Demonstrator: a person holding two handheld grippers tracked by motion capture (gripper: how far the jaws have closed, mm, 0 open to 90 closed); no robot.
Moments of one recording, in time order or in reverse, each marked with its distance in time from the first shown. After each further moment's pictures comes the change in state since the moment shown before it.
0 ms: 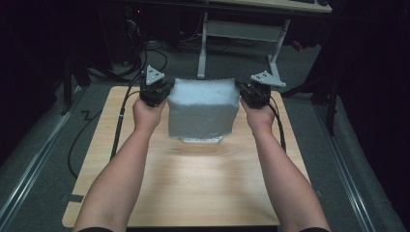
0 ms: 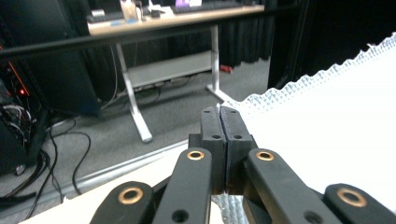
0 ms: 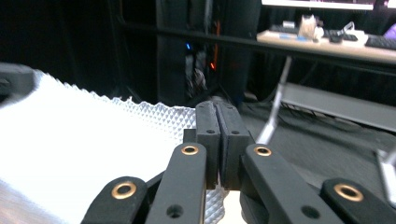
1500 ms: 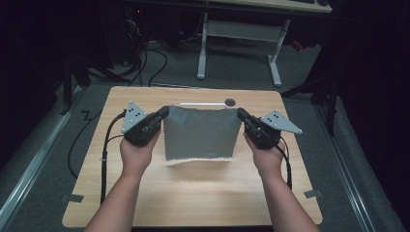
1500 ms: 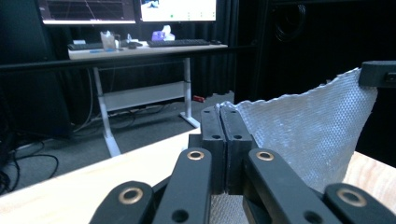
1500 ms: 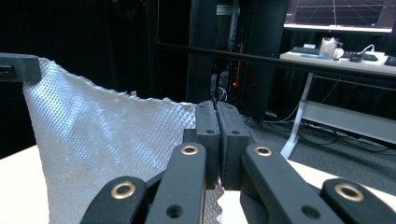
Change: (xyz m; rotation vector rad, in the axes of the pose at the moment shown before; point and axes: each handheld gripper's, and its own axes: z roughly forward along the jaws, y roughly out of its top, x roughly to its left) left arm -0.055 -0.029 -0.123 -0.201 -0.081 -0.038; right arm 0.050 -0.038 -0.108 -0.127 0.095 -0.004
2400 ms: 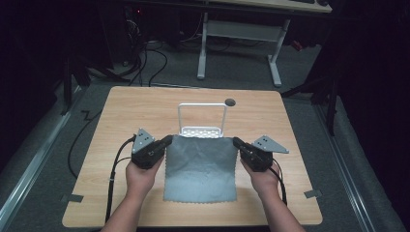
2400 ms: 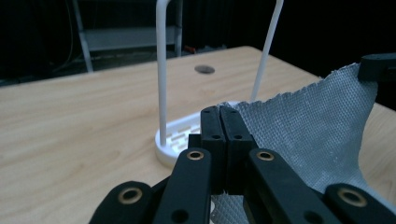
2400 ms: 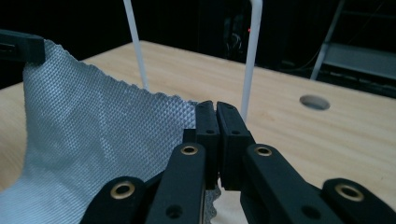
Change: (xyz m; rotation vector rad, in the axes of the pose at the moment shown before) left arm -0.016 -0.077 -0.002 0.175 -0.035 -0.094; right arm 0.008 -0.081 -0.009 0.191 0.043 0.034
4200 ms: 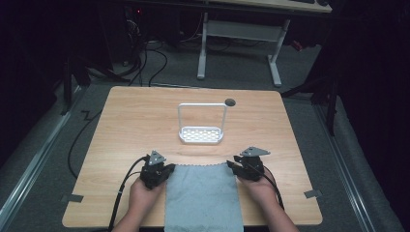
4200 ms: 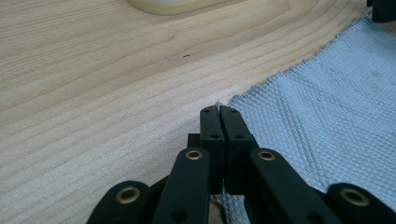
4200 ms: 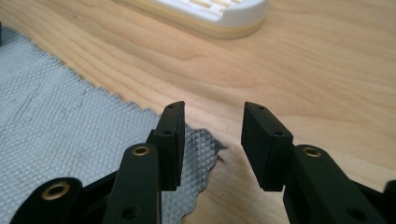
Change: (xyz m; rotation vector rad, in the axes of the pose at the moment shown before) left arm -0.006 -0.089 0.026 0.400 -0.027 -0.059; right arm -0.008 -0.069 0.035 0.406 0.021 0.024
